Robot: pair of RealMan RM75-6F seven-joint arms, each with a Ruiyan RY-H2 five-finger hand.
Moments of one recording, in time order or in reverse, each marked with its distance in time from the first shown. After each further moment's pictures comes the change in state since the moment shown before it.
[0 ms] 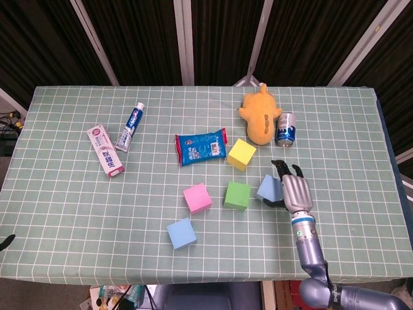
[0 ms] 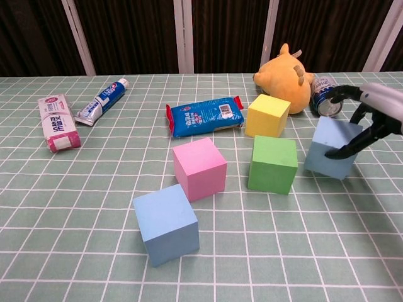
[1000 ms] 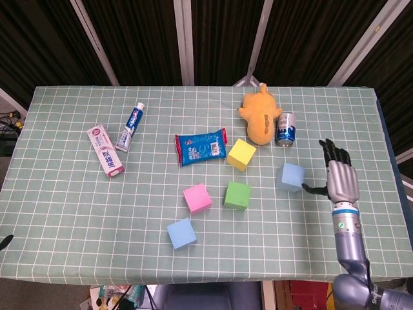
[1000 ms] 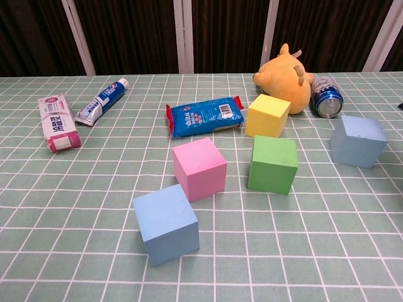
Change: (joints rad) left arm 0.005 0.004 -0.001 0.002 0.003 0.007 -0.017; right arm -0.094 0.265 0.063 -0.099 -0.013 0.030 0.147
